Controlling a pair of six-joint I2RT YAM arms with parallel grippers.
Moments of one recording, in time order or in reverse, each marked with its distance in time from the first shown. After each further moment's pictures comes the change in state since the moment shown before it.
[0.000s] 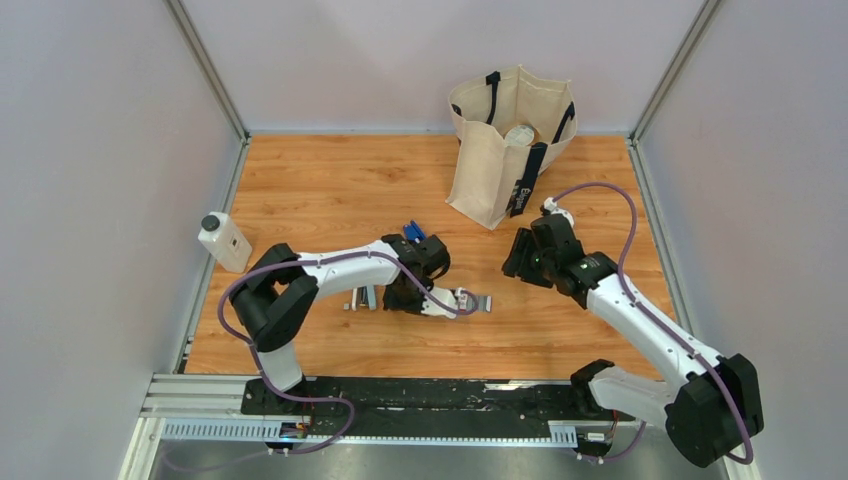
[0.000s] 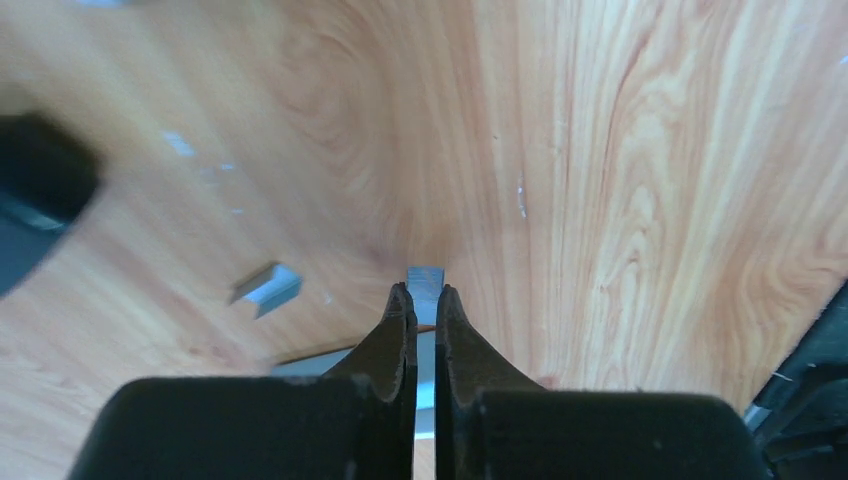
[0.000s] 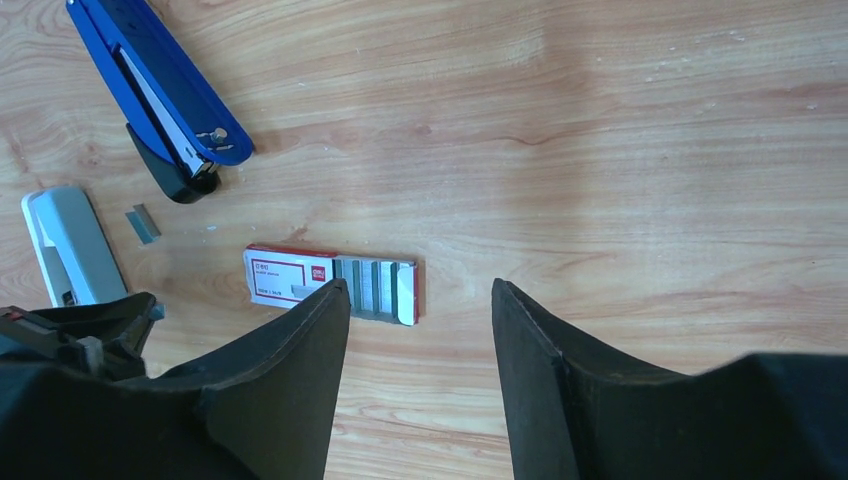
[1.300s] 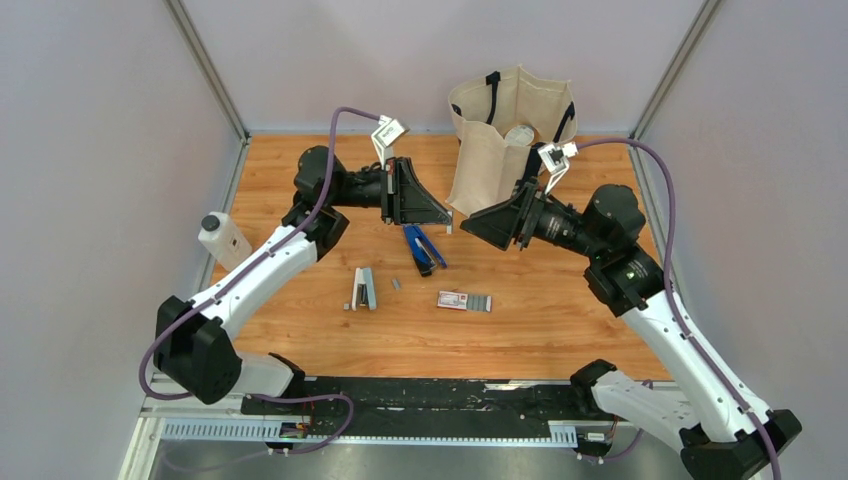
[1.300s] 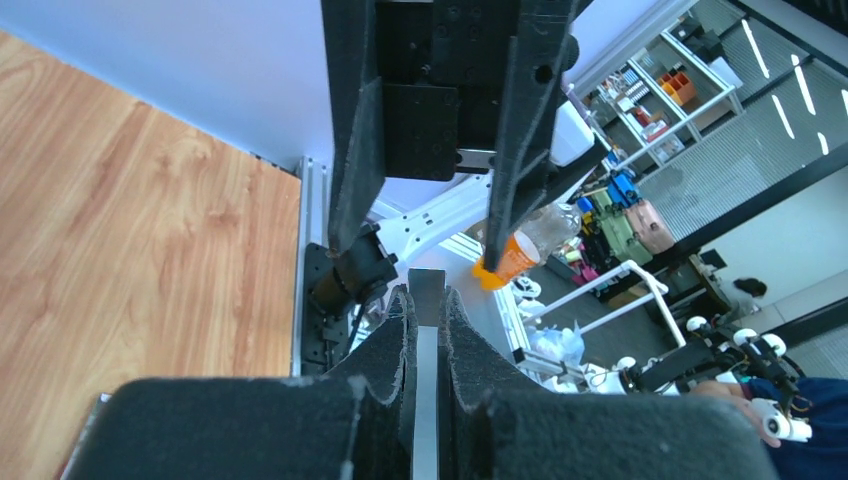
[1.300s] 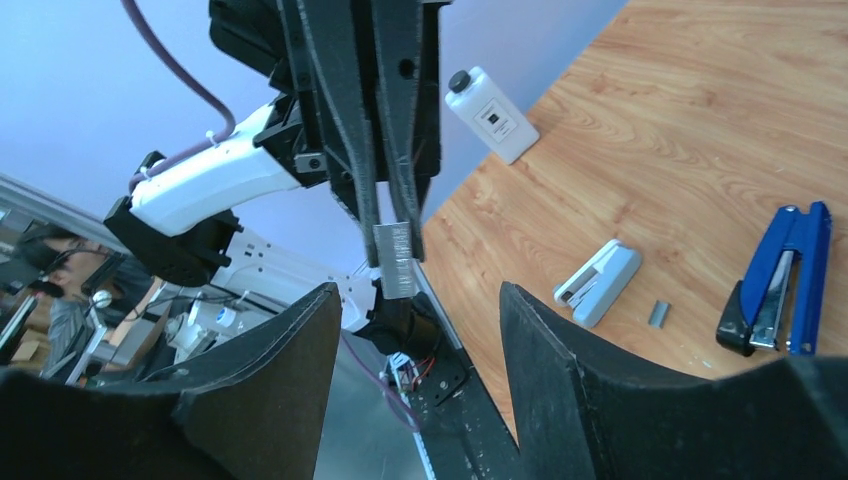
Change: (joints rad) left arm 0.381 -0.406 0.050 1.379 1.133 -1.914; right arm 0.026 -0.179 0.266 0.450 -0.724 0.083
